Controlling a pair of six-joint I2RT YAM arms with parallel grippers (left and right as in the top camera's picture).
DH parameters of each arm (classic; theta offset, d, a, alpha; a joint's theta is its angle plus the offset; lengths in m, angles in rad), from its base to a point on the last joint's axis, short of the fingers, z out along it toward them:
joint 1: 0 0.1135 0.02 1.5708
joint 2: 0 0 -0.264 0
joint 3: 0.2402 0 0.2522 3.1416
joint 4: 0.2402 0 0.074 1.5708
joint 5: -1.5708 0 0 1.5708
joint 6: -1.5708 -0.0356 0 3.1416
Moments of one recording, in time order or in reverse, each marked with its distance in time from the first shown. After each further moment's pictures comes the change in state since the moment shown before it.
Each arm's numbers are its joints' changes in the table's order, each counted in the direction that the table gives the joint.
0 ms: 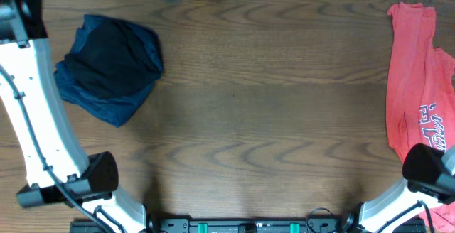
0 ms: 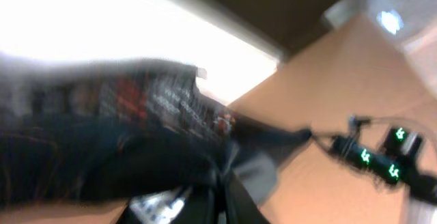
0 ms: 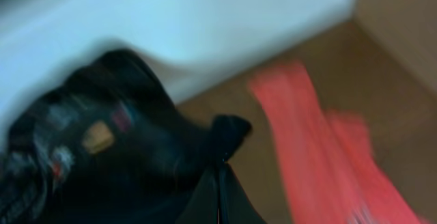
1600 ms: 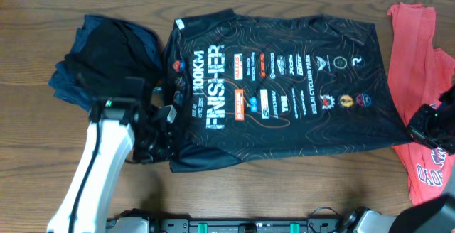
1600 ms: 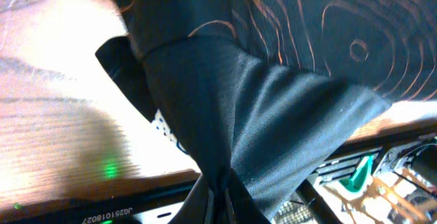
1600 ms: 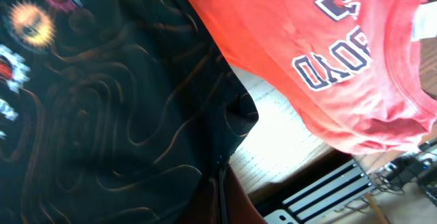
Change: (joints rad) left arm -0.280 0.596 -1.487 0.284 0.706 -0.360; right arm -0.186 0.476 -1.327 -0.055 -0.178 0.080
